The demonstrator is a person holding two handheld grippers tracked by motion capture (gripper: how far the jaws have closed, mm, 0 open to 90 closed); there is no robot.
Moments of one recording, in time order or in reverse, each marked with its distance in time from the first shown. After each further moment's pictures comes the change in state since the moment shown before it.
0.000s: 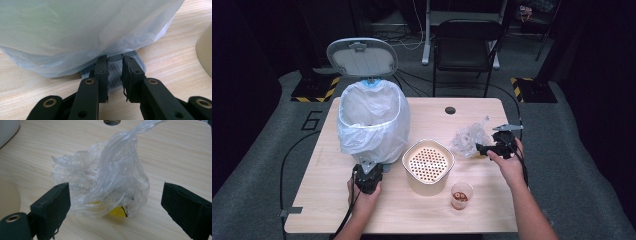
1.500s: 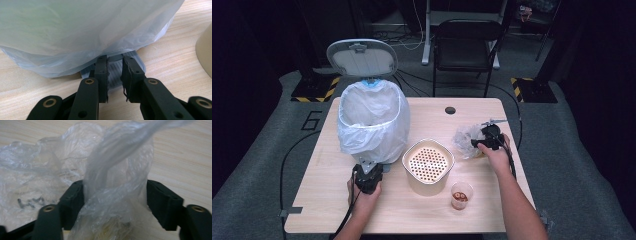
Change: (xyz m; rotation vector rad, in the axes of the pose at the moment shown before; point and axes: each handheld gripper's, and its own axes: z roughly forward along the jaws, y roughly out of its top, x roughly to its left) left arm 0.001 0.000 -0.001 0.017 -0.006 0.016; right arm -0.008 0.008 0.068 0.120 -0.038 0.037
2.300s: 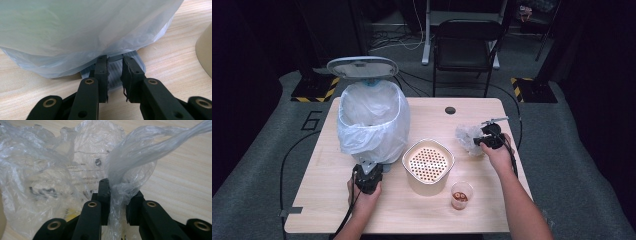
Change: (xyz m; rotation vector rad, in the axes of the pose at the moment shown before) left arm -0.001 0.000 0.000 -0.015 0.010 -0.001; right arm 0.006 0.008 -0.020 0.020 0.085 -0.007
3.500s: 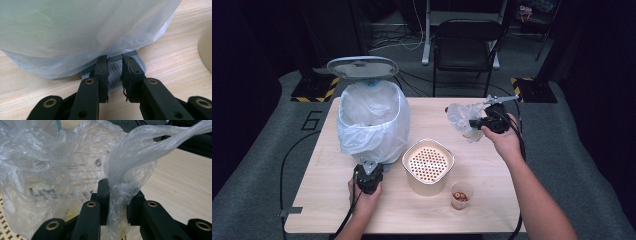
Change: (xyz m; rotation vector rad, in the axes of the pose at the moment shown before) left arm -0.003 0.000 0.000 0.003 0.022 0.023; right arm 0.040 0.061 -0.094 -0.142 0.132 -0.122
